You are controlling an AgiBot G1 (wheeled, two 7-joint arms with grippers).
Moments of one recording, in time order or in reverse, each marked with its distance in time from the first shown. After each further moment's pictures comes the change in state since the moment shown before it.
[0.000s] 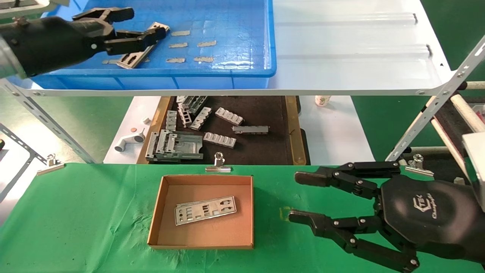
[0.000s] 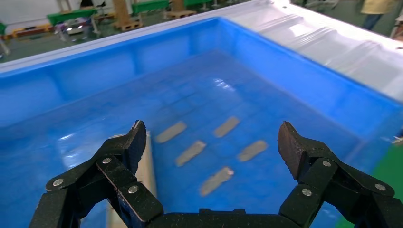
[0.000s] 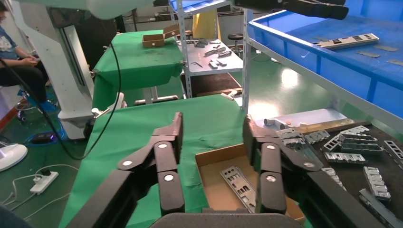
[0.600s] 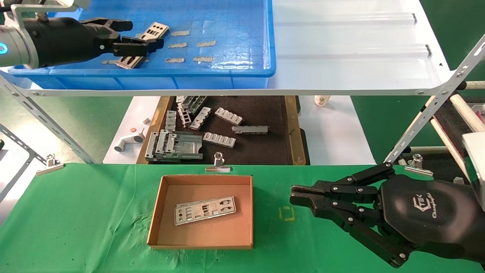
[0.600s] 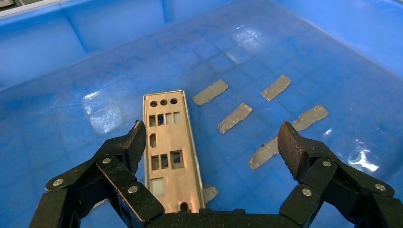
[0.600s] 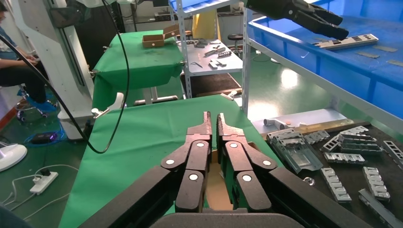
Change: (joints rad) left arm -0.226 0.125 0.086 0.388 0.148 -0.051 0.098; right arm 0.000 0.000 0.000 0.000 0.000 0.000 0.000
